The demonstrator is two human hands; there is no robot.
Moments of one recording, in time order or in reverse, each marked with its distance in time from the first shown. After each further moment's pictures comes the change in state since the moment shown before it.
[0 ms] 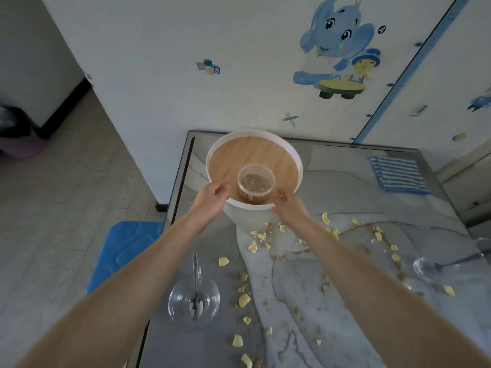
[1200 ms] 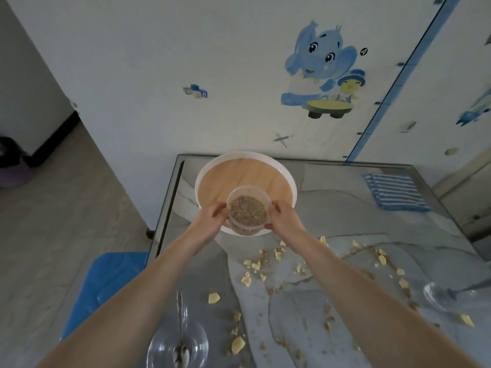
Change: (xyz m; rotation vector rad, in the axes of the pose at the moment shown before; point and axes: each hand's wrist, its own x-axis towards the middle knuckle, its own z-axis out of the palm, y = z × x) left_hand 0.011 0.006 0.012 0.103 -0.032 0.053; right_hand 0.017 -0.005 -0.006 0.042 0.029 -0.024
